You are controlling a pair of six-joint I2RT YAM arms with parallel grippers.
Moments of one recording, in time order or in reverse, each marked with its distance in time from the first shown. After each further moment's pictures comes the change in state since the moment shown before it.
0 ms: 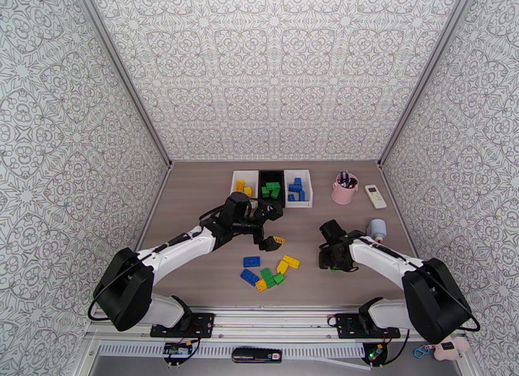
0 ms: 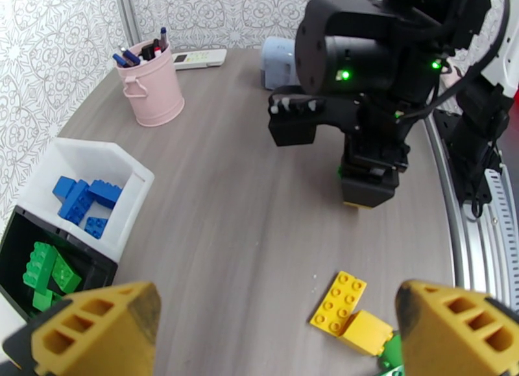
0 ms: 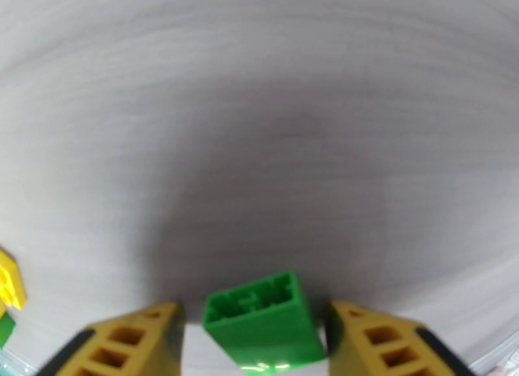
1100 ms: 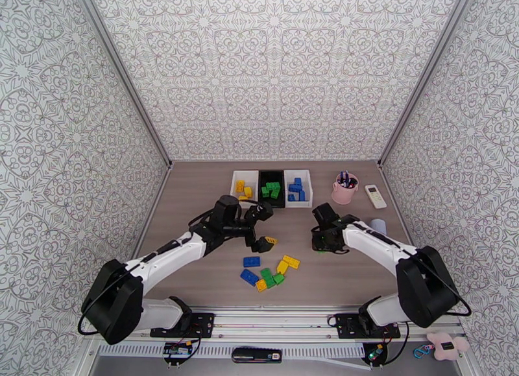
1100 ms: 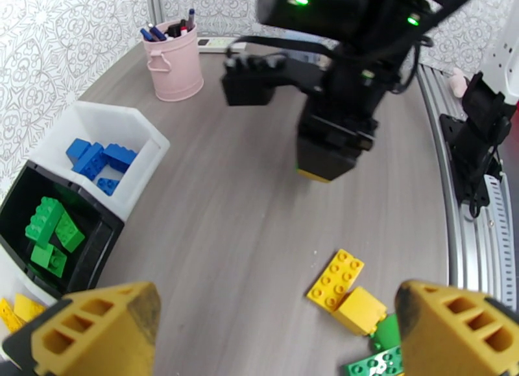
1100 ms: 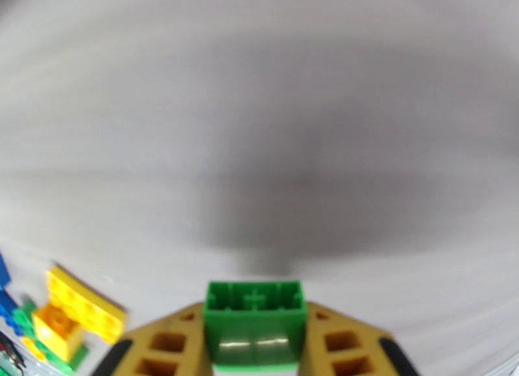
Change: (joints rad) left arm 0.062 -0.130 -0.114 -0.010 -0.010 -0.060; right arm 0.031 0.168 0.303 0.032 -0.026 -0.036
